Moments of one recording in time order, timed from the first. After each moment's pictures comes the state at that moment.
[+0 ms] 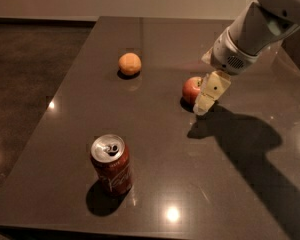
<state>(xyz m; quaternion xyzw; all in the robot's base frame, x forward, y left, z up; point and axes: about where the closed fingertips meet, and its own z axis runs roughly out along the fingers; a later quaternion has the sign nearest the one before) 0.564 -0.136 0.889 -0.60 0.77 0.09 0.22</state>
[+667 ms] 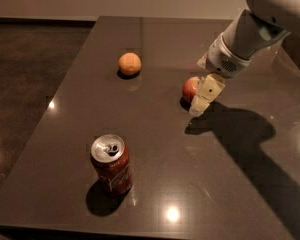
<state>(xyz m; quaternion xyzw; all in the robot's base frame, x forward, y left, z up) 0.574 -0.130 0.870 -0.60 0.77 0.10 0.21</state>
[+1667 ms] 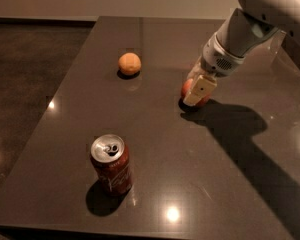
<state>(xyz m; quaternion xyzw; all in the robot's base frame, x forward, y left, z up) 0.579 -0.119 0.867 -0.61 0.76 0.11 0.19</state>
